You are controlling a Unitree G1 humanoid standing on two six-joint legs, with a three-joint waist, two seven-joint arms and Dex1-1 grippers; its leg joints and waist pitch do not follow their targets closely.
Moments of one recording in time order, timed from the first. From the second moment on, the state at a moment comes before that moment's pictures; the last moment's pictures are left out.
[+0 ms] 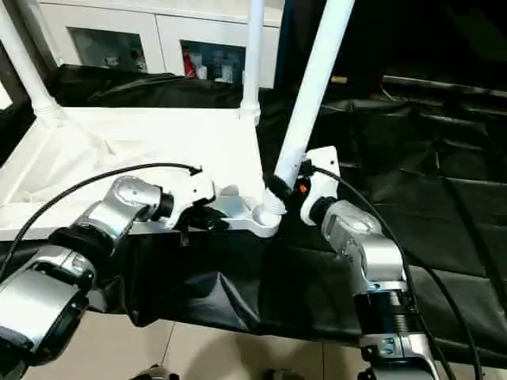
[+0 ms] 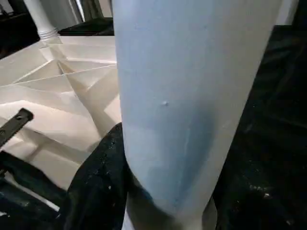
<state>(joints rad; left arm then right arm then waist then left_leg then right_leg) -0.87 0.25 -0.30 1.07 0.13 -0.10 -1.14 -0.43 -0.22 -0.03 0.20 0.31 0.48 0.49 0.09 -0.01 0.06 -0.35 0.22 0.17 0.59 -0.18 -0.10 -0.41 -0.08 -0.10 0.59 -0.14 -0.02</state>
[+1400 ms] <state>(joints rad) -0.76 0.27 -0.27 0.90 0.13 -0.09 -1.07 -0.55 -0.22 0.01 0.46 0.31 0.44 0.65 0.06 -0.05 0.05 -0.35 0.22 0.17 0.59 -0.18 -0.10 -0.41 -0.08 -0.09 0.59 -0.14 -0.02</state>
